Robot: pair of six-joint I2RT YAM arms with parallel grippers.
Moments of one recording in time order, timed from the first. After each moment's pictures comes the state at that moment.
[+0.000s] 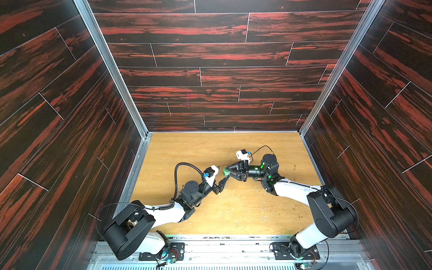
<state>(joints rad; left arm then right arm) -0.71 1.41 0.42 1.08 0.11 0.01 0.51 1.60 0.78 0.82 -1.03 1.48</state>
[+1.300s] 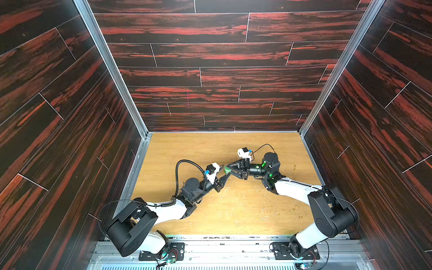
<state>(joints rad) -0.69 1.43 0.47 1.09 0.19 -0.03 0.50 1.60 0.79 0.82 -1.04 1.48</state>
